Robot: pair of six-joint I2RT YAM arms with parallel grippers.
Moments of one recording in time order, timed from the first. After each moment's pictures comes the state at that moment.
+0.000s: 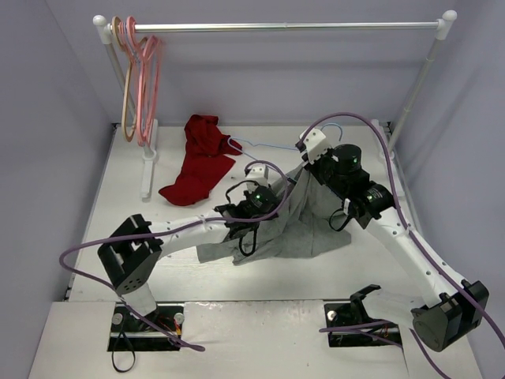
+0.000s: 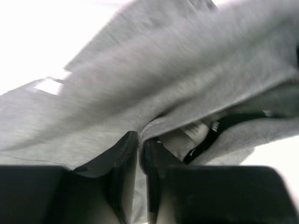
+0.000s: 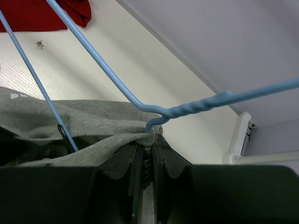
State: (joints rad) left arm -0.97 1.71 1.13 -0.02 -0.41 -0.81; right arm 0.46 1.15 1.08 -0.28 0.07 -0.46
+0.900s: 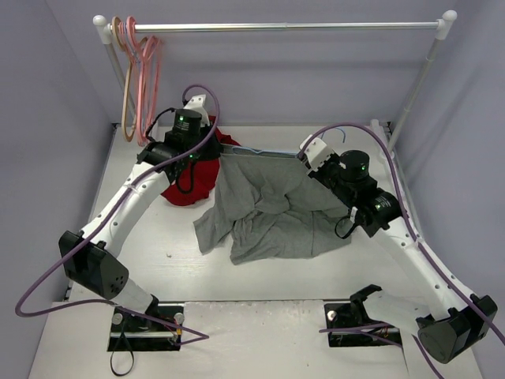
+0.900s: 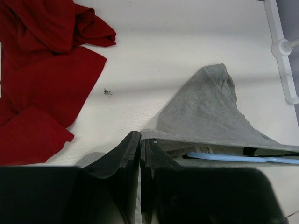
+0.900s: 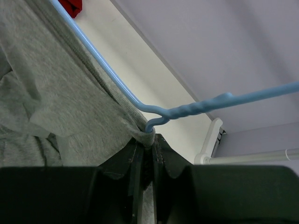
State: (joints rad) left arm -0.46 1.51 1.54 -0.55 -0.04 -0.48; right arm 0.46 1.06 1.04 -0.31 0.08 -0.62
